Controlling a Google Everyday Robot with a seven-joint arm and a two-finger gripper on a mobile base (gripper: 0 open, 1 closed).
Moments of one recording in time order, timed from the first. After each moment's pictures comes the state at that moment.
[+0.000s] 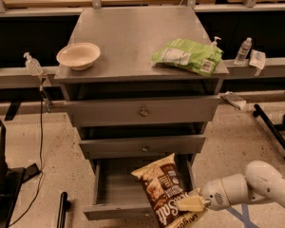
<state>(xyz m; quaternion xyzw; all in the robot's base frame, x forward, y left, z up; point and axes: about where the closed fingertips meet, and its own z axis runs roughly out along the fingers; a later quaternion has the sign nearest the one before) 0.387 -0.140 0.523 -0.29 0.81 0.48 0.15</state>
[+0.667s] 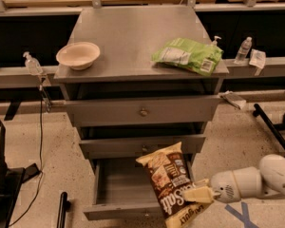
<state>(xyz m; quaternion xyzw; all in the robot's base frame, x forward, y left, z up) 0.398 -0.156 0.571 -0.29 0.80 0.49 0.20</state>
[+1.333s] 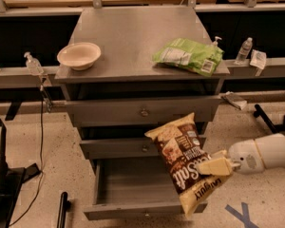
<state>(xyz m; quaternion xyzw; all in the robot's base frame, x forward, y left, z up) 0.428 -0.188 0.685 -0.31 0.82 0.44 0.22</state>
